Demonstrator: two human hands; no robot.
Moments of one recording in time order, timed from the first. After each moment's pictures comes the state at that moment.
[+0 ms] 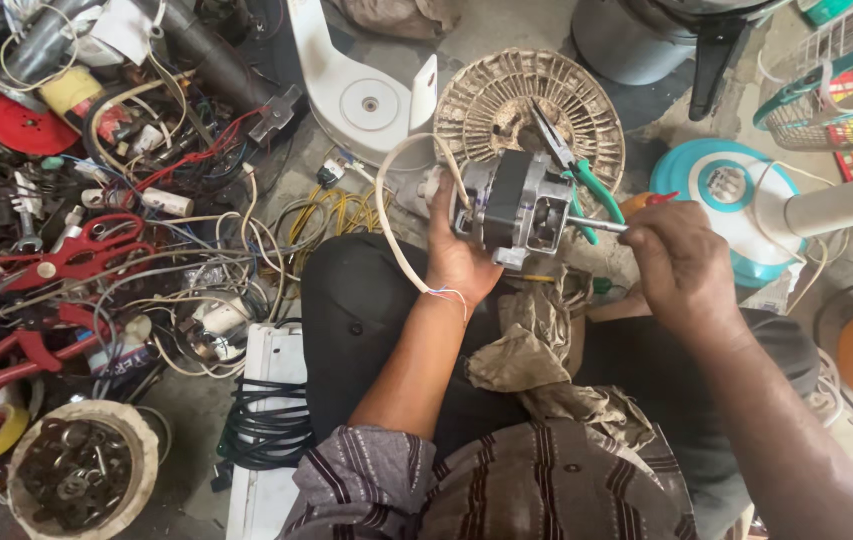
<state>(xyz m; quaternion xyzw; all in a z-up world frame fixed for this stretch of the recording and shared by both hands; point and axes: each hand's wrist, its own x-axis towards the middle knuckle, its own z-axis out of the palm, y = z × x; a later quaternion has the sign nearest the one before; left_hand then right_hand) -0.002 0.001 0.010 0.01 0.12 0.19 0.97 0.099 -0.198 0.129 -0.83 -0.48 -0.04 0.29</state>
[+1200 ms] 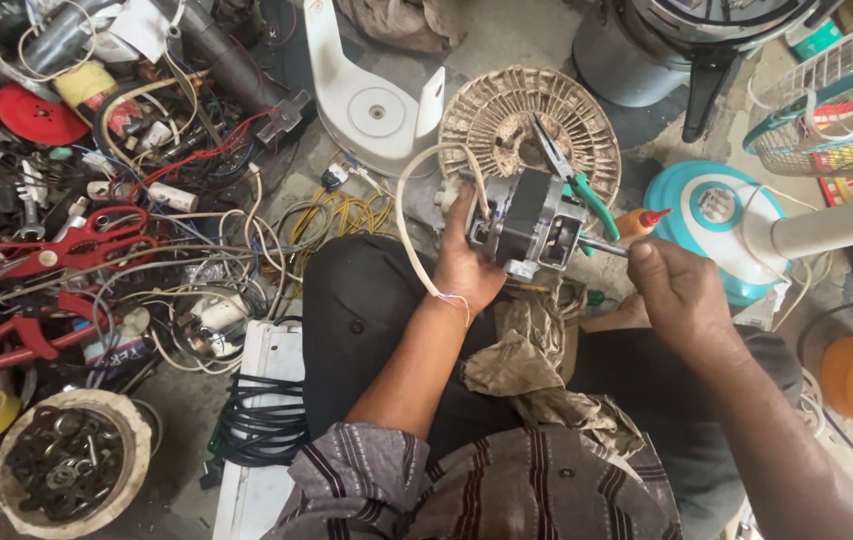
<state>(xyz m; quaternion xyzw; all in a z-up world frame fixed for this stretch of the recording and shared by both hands) 0.000 -0.006 0.005 0.00 0.19 0.16 0.97 0.096 -0.214 0.127 -0.88 -0.33 0.13 0.32</state>
